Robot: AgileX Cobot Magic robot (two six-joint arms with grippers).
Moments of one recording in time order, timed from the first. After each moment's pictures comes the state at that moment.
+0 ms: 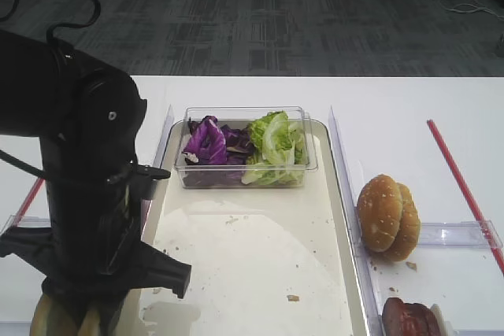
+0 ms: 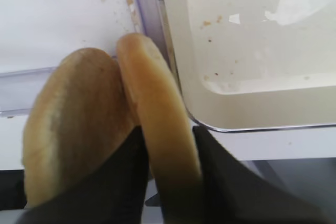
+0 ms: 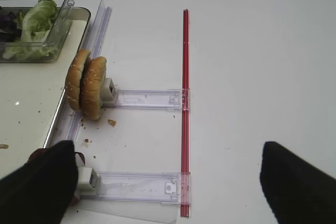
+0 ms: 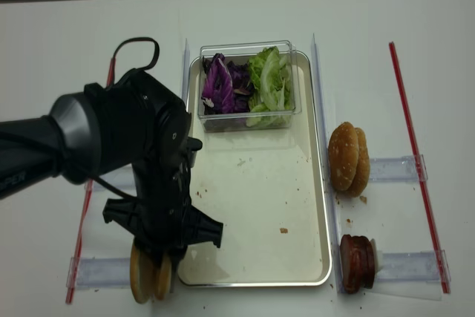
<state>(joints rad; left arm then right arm) -0.68 1.66 -0.96 -0.02 1.14 -0.55 0.04 -0.02 -0.47 0.04 1.12 0.00</state>
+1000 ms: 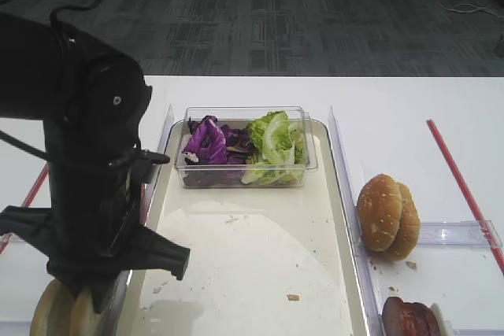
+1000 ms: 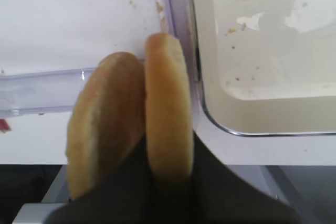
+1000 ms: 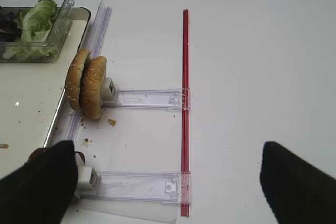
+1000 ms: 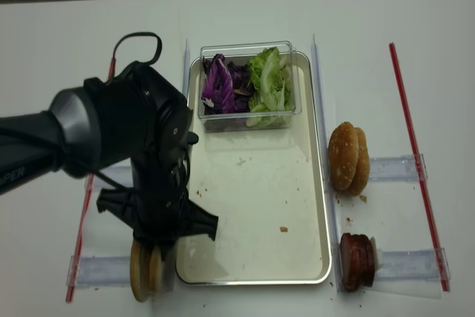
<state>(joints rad) -0.68 1.66 -1.00 0.05 1.19 -0.59 0.04 -0.02 -0.47 0.04 1.12 0.00</state>
